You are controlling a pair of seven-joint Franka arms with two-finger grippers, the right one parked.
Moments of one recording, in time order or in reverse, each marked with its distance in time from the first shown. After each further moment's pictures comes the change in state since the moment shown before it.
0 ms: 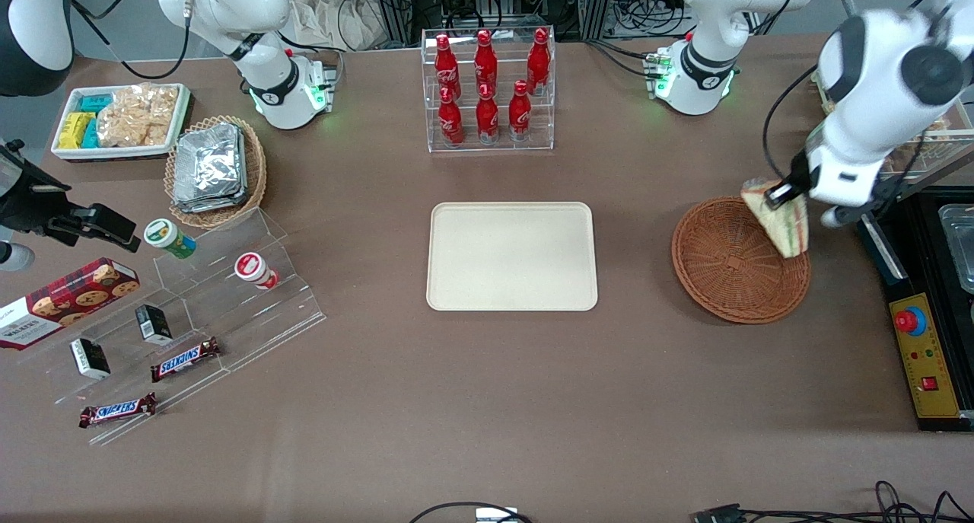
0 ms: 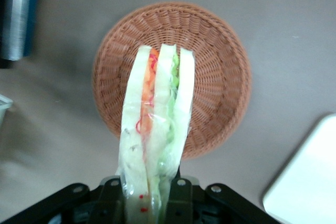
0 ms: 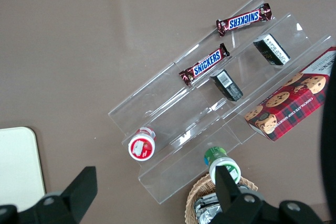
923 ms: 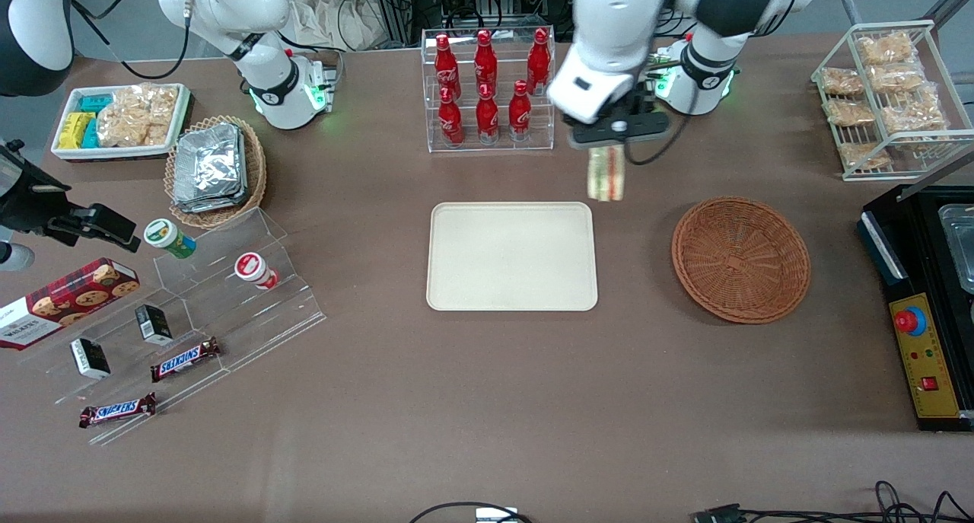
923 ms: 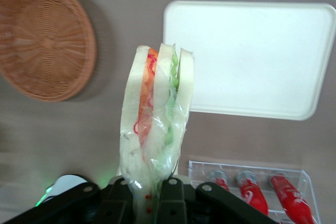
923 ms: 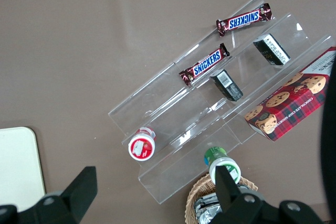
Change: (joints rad) arm -0.044 0.332 -0.657 0.516 -0.035 -0.288 -0.258
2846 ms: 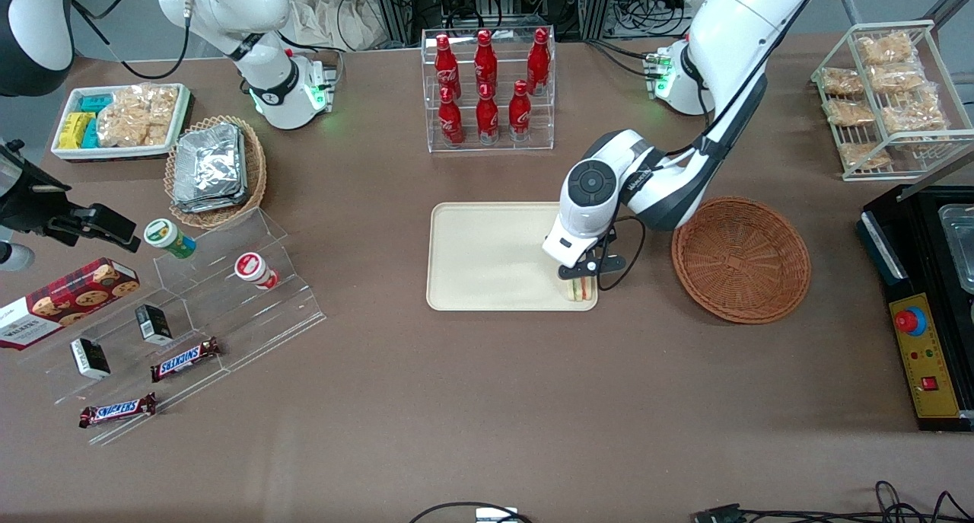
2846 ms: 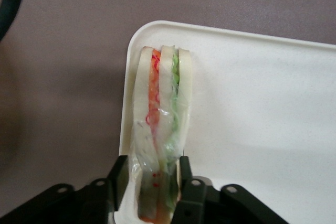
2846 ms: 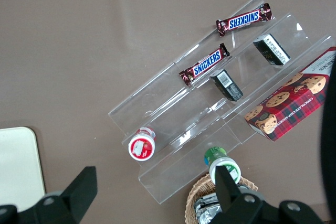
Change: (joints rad) arm 0.029 0.405 0.073 -0.313 0.255 0.709 -0.172
